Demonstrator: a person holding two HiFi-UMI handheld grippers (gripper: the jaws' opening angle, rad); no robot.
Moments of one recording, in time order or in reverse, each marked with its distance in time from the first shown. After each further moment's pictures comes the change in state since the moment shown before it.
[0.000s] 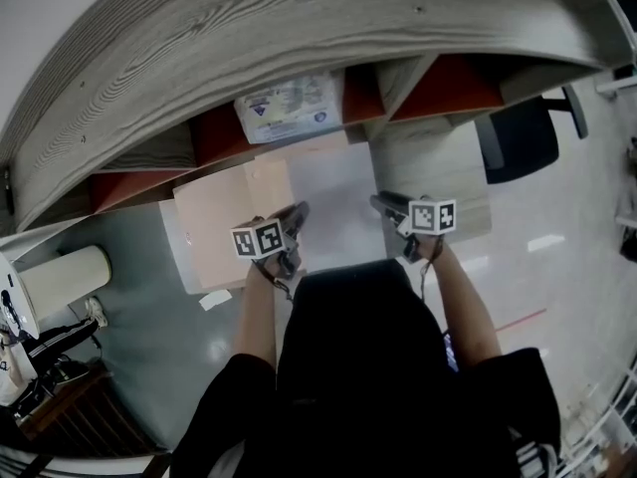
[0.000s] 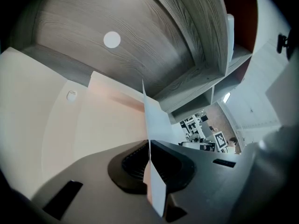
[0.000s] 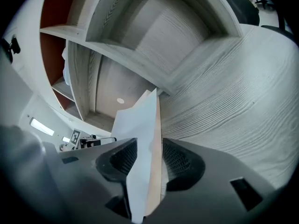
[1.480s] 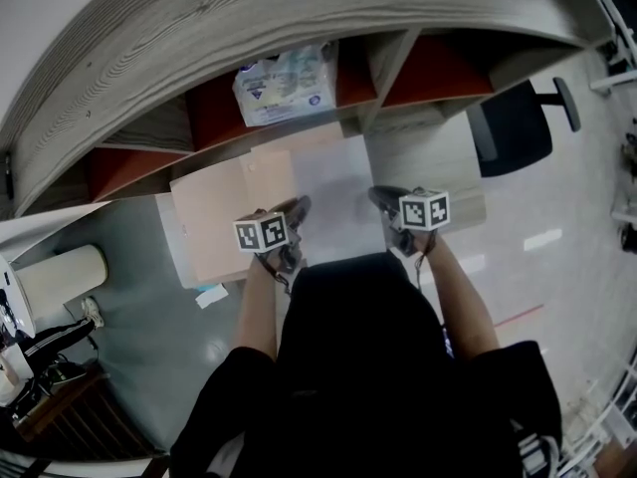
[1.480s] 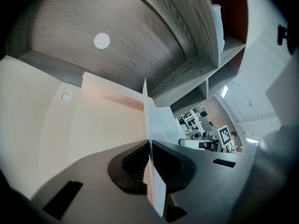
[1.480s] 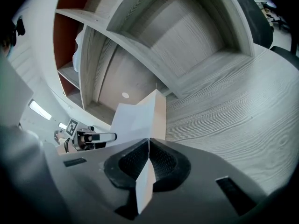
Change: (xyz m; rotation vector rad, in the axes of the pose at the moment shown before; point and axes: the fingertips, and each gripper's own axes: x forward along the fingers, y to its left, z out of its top) left arm 0.001 -0.018 -0.009 0.063 0.012 0.005; right arm -0.009 0.018 -0.004 -0.149 0.020 -0.052
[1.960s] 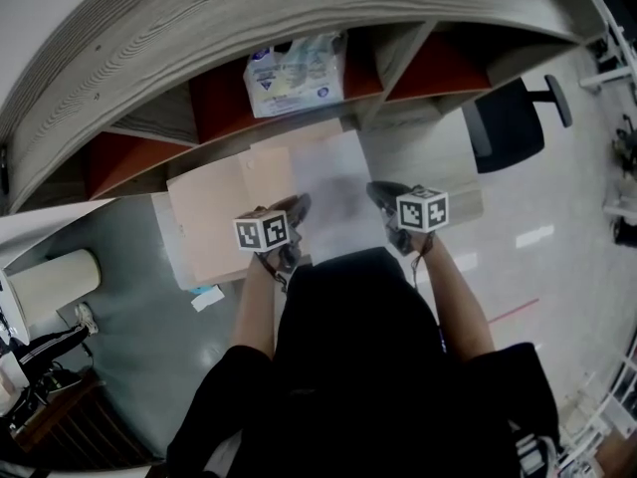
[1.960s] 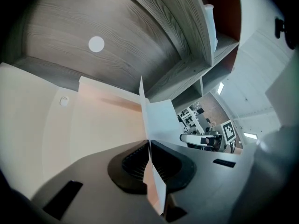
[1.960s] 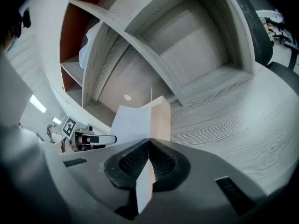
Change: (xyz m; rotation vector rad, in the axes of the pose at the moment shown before) left arm -0.008 -0.006 0.000 0.054 0.009 -0.025; right arm -0.007 0.023 0.009 -0.067 -0.046 -0.072
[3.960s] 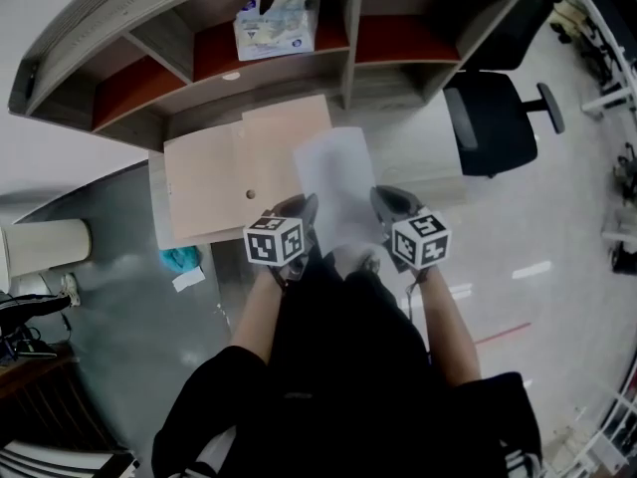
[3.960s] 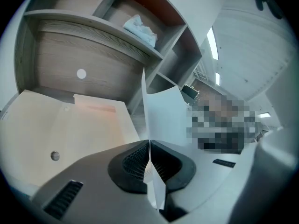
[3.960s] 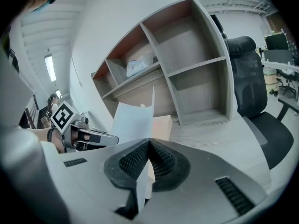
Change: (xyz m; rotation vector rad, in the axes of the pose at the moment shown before) left arm -0.030 -0.119 -0.069 0.168 -0.145 0.157; right arm -0.134 0.061 -0.035 -0.353 -0.193 -0.100
